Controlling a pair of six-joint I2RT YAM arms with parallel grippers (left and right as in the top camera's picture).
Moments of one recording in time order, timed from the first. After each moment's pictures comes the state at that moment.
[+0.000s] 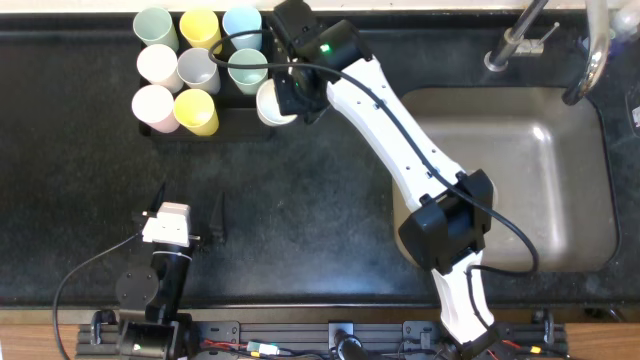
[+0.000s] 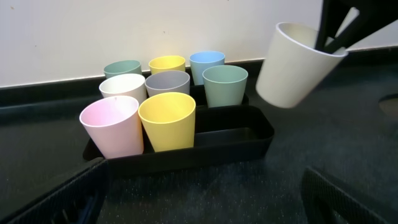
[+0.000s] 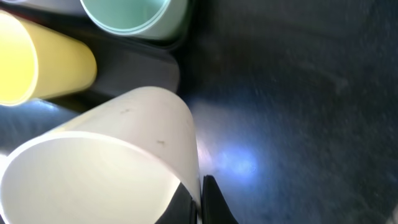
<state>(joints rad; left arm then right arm) -0.08 0.02 0.01 -0.07 0.07 0.06 0.60 2.19 2.22 -1.25 -0.09 0.38</state>
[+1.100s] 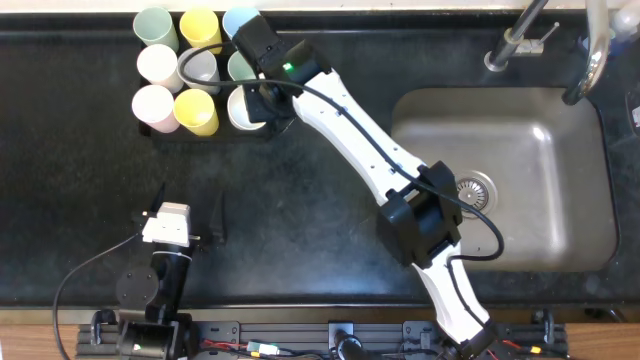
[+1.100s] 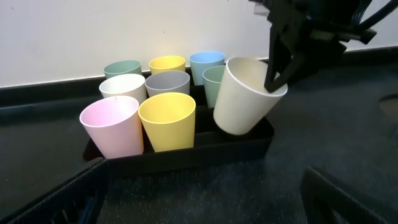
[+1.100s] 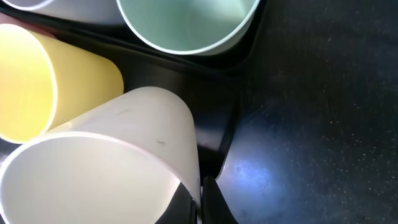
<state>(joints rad) -0.08 0.02 0.01 -0.07 0.07 0.06 0.69 2.30 2.23 -1.10 -0.09 0.47</state>
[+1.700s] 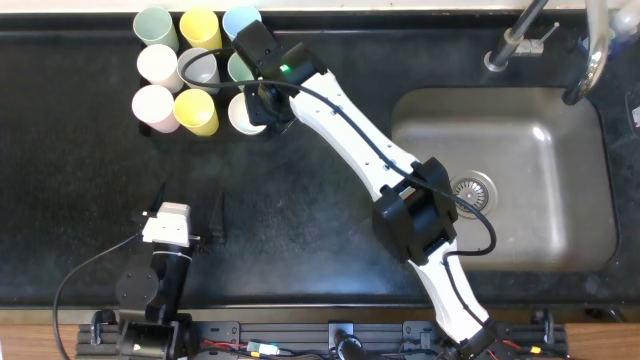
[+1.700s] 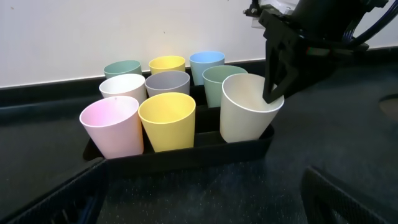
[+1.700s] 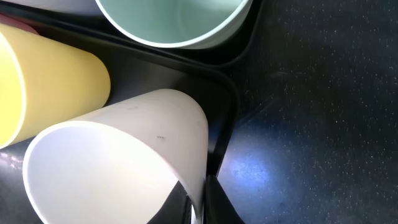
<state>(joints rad) -0.08 0.02 0.01 -0.07 0.07 0.06 0.69 2.33 2.23 -1.11 -0.09 0.47</state>
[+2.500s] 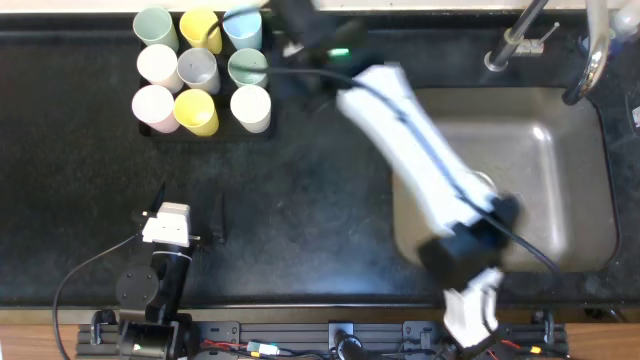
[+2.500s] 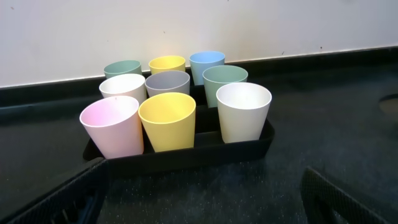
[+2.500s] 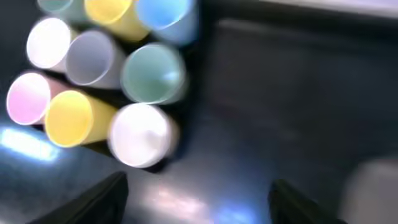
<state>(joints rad) -0.08 0.02 0.01 -0.07 0.07 0.06 0.60 2.06 2.20 -1.13 -0.01 0.37</state>
